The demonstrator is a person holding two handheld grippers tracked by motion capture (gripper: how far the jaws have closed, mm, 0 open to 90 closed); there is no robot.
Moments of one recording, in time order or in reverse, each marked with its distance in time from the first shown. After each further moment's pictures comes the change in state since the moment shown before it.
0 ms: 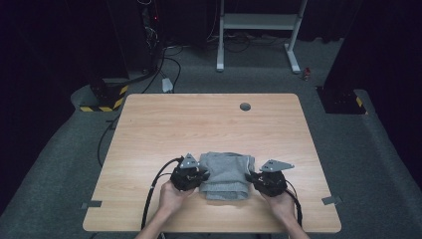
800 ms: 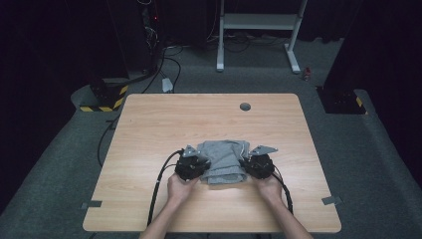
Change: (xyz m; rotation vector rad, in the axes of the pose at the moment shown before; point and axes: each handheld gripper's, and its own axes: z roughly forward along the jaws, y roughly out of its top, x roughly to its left) left arm 0.032 0.011 0.033 -0.054 0.075 -0.149; right arm -0.030 0.025 0.059 0.044 -0.087 0.011
